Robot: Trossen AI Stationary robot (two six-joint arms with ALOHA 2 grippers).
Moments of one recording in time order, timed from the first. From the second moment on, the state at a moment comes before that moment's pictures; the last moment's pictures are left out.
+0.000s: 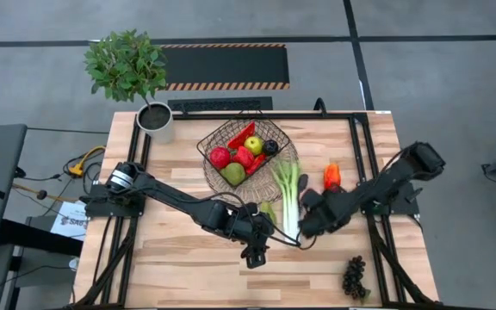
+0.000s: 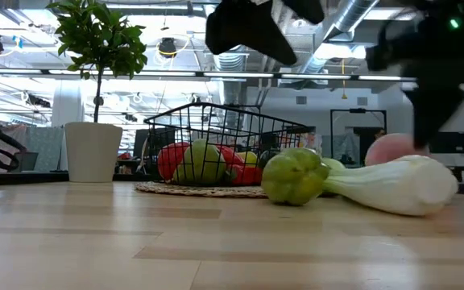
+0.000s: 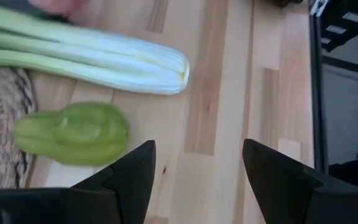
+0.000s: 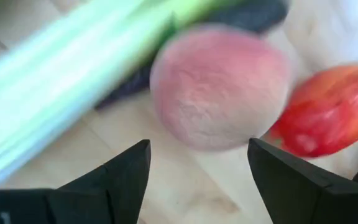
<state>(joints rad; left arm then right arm) -0.36 1.99 1.69 -0.62 -0.14 -0.52 0.46 1.57 1.01 -1.13 0.38 1.16</state>
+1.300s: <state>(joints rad) -0.36 1.99 1.69 -0.58 -0.17 -0.53 1.23 1.58 1.05 -0.87 -0.04 2.15</state>
